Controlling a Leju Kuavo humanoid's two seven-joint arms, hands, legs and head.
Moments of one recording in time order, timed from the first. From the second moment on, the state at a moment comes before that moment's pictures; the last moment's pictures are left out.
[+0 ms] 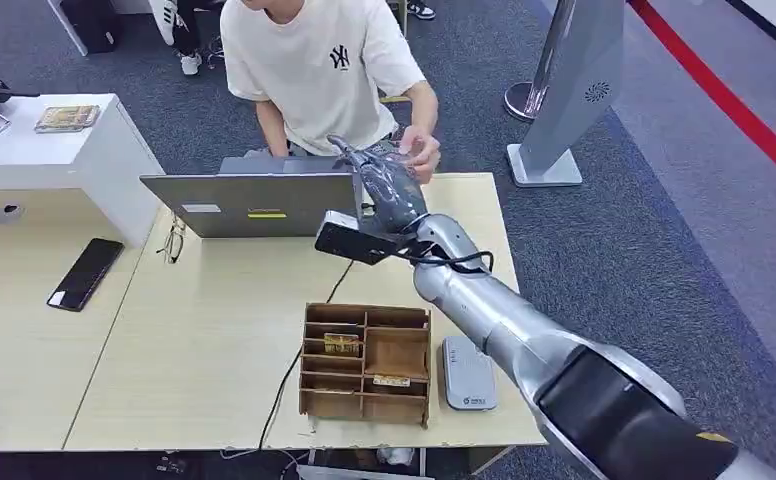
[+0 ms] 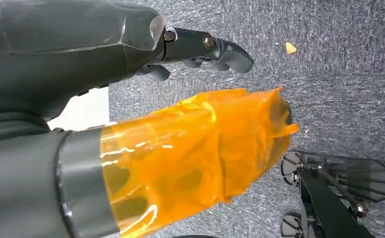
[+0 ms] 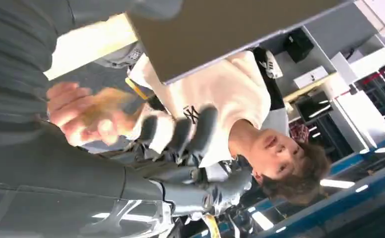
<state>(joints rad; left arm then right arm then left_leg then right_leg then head) -0.06 0.09 -1.29 -0.21 1.23 0.37 0.02 -0.89 0.12 0.73 -0.57 0.40 -0.50 -0.40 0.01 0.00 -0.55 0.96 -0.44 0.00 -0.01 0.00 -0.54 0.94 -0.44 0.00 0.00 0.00</state>
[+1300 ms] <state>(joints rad) -0.05 0.09 -1.28 -0.21 1.29 0.38 0.00 -0.43 -0.07 0.46 -1.07 -0.27 0.02 -0.51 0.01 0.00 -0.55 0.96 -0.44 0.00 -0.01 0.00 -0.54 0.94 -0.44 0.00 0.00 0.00</state>
